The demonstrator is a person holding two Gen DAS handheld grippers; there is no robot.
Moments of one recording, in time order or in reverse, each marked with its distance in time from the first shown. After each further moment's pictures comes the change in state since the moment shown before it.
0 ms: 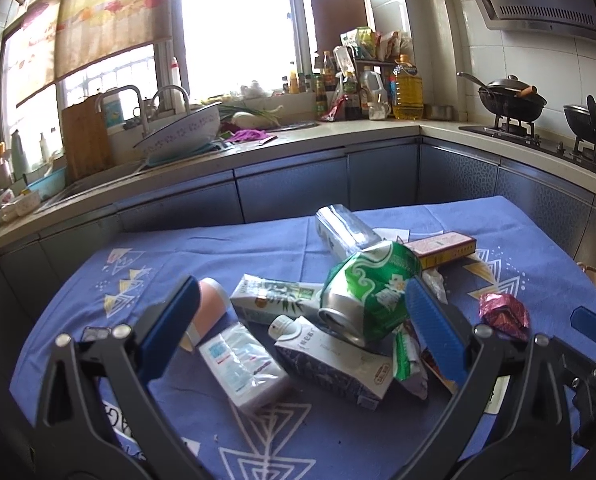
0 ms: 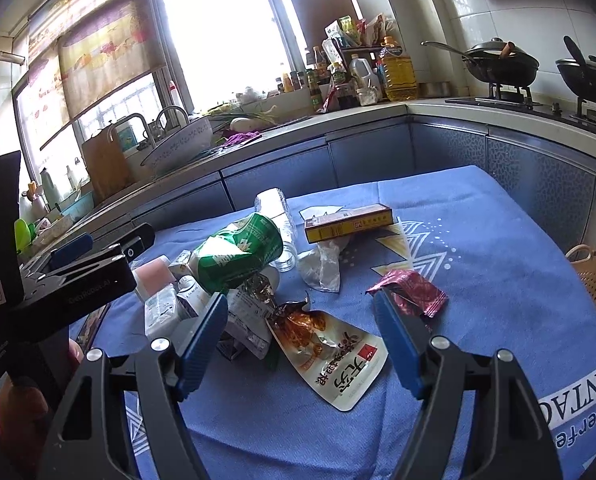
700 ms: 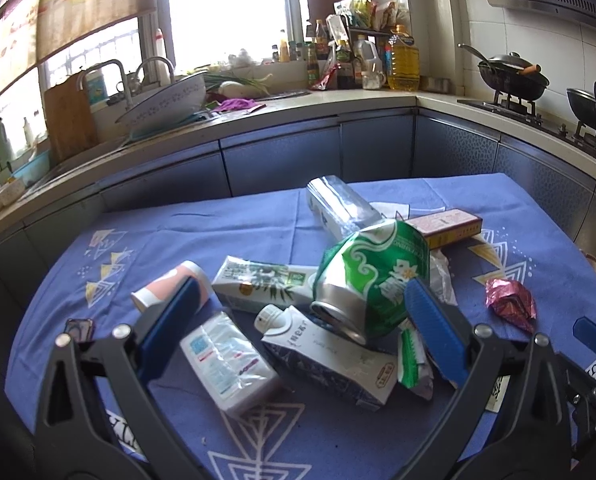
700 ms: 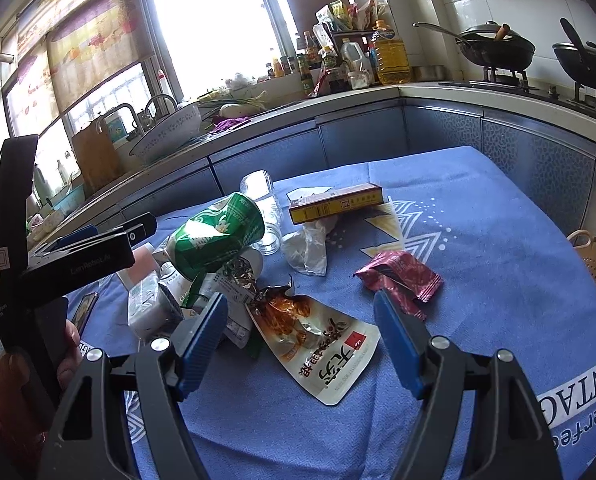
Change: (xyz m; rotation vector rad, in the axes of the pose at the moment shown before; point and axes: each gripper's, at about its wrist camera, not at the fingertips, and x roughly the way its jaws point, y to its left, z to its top) left arm 0.038 0.000 0.001 0.007 0.113 -0.037; right arm 0.017 -0.014 -0.008 0.020 0.050 -0.018
